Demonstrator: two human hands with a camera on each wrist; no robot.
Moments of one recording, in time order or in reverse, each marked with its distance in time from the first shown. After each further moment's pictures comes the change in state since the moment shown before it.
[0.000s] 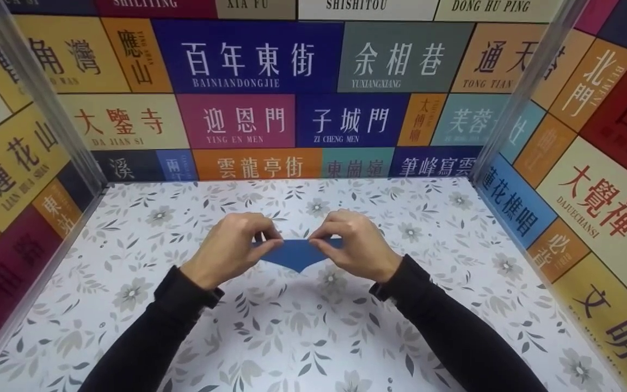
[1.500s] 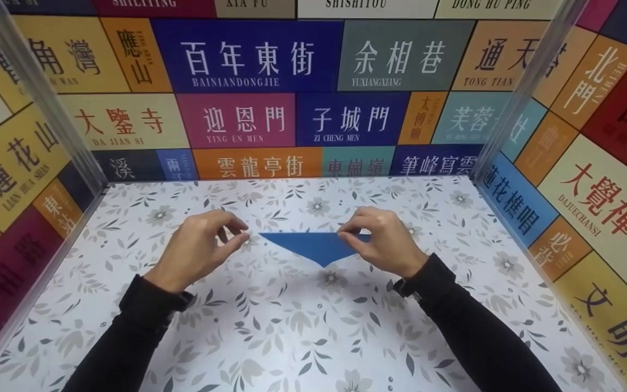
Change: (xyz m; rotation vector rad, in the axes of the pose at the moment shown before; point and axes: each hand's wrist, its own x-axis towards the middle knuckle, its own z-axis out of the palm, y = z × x) left_hand -0.030 -0.037 -0.022 0.030 0.104 -0.129; right_hand -0.026 0.031 -0.025 -0.025 0.036 0.092
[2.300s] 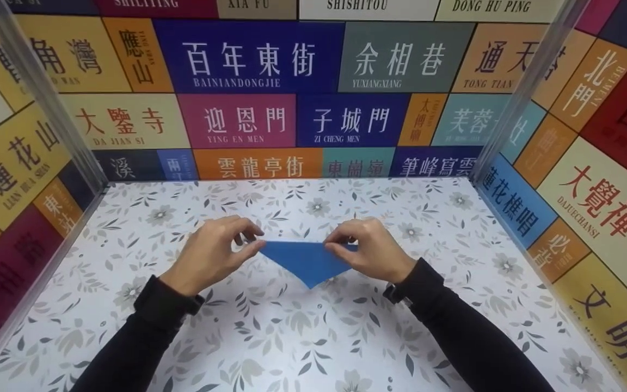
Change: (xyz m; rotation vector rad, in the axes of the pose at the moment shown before) left_hand -0.004 0.012 0.016 0.010 -0.022 0.084; right_hand 0.003 -0.008 0.019 0.112 -0.110 -0.021
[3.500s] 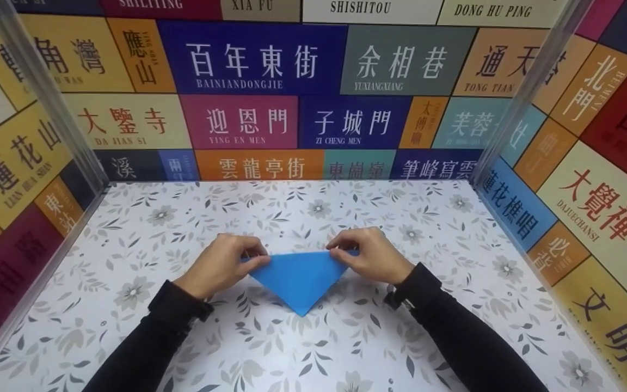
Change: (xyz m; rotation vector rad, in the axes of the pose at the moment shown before) left_hand -0.003 -0.018 0.034 -0.159 -0.219 -0.142; right_hand -0.011 0.019 0.013 0.084 -0.132 0.267
